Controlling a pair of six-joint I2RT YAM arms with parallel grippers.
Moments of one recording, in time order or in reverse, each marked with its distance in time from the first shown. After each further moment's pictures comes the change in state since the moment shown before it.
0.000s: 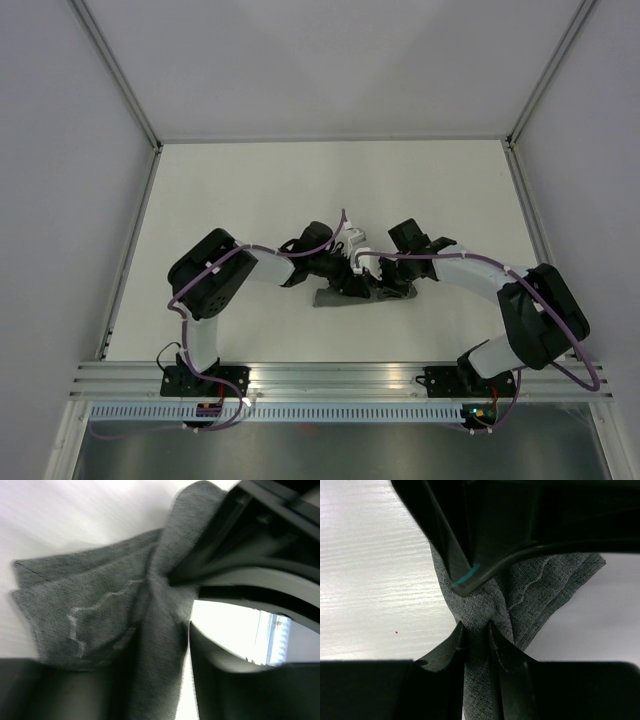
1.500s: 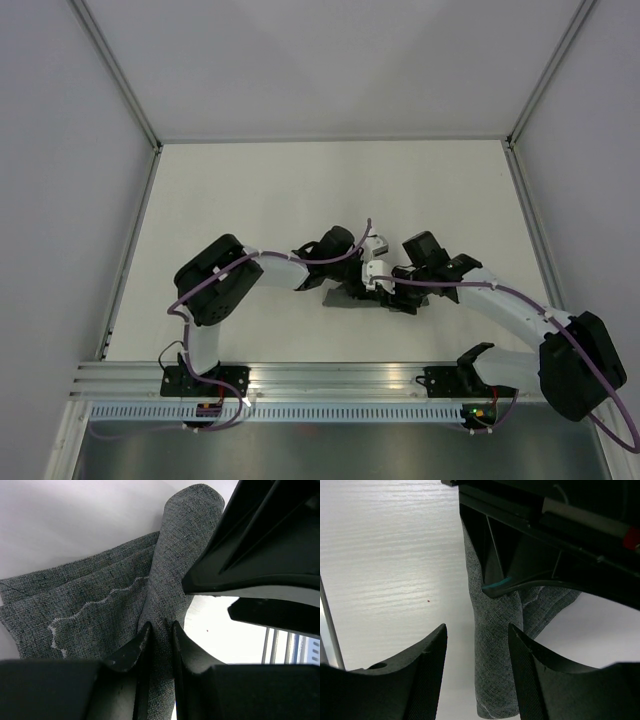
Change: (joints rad) left arm -0.130 -0.009 0.085 -0.100 -0.127 0.166; right arm 0.019 -0.275 -0.076 -0.132 0.031 -0.009
